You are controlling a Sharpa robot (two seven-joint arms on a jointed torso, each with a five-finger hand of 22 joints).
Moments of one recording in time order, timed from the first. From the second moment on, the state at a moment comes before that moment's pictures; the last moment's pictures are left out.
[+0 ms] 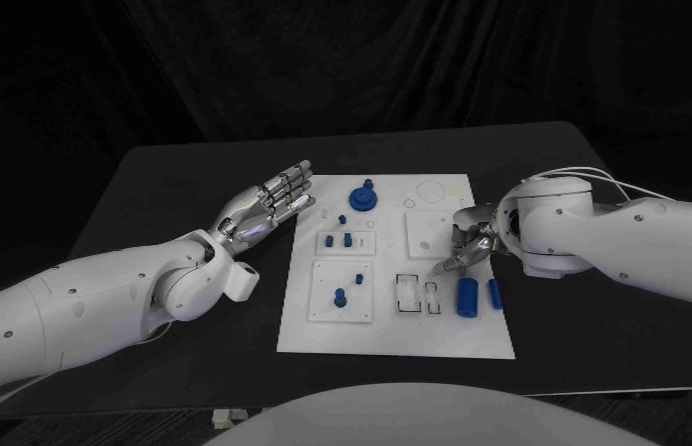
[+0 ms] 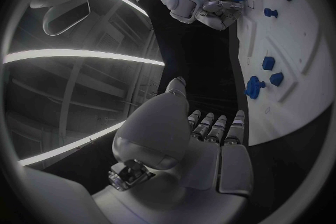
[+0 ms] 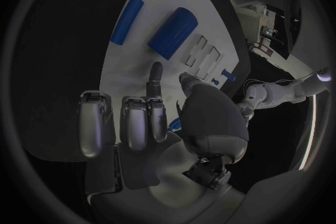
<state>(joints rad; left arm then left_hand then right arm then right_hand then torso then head) 1.08 -0.85 -0.21 1.43 -0.25 0.01 0.68 1.51 0.21 -0.21 0.27 0.46 0.08 0.01 0.01 0.01 0.01 0.14 0.09 0.02 0.00 0.18 0.00 0.00 0.17 0.03 0.29 0.02 0.11 1.28 -0.95 -0.21 1.72 -1.26 0.23 -0.62 0.92 -0.12 0.16 0.29 0.14 1.16 0.01 0.27 0.78 1.47 -0.07 1.57 1.31 1.47 -0.12 1.57 1.31 0.01 1.46 -0.01 1.47 1.31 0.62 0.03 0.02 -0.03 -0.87</state>
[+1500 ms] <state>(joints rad) 1.07 -0.85 -0.21 1.43 -0.25 0.02 0.68 1.51 0.21 -0.21 0.27 0.47 0.09 0.02 0.01 0.02 0.01 0.15 0.09 0.02 0.00 0.18 0.00 0.00 0.17 0.03 0.29 0.02 0.11 1.29 -0.96 -0.21 1.75 -1.28 0.27 -0.62 0.83 -0.02 0.05 0.29 0.10 1.23 0.01 0.14 0.63 1.47 -0.07 1.57 1.31 1.46 -0.12 1.57 1.31 0.01 1.46 -0.01 1.49 1.31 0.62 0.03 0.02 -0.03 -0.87</state>
